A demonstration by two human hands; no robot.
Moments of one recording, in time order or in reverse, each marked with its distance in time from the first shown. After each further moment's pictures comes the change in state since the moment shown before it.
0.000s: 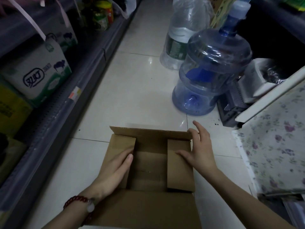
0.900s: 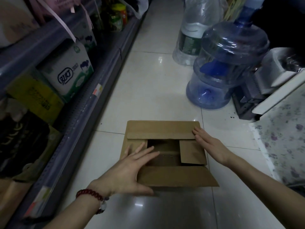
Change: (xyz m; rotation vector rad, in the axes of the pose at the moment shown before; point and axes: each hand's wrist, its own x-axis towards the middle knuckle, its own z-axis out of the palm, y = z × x) left_hand -0.036 -0.020 -0.024 0.727 -0.222 0.355; right_hand -0.015 -0.017 -0.011 0.454 -0.533 0.210
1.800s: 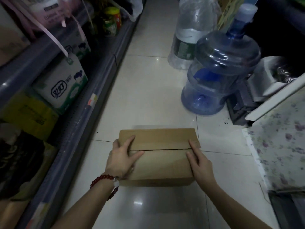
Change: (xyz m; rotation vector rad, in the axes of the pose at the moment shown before) left_hand 0.056 -0.010 -0.032 -0.342 0.379 -0.608; right_hand -0.022 -0.027 0.034 0.355 0.365 0.101
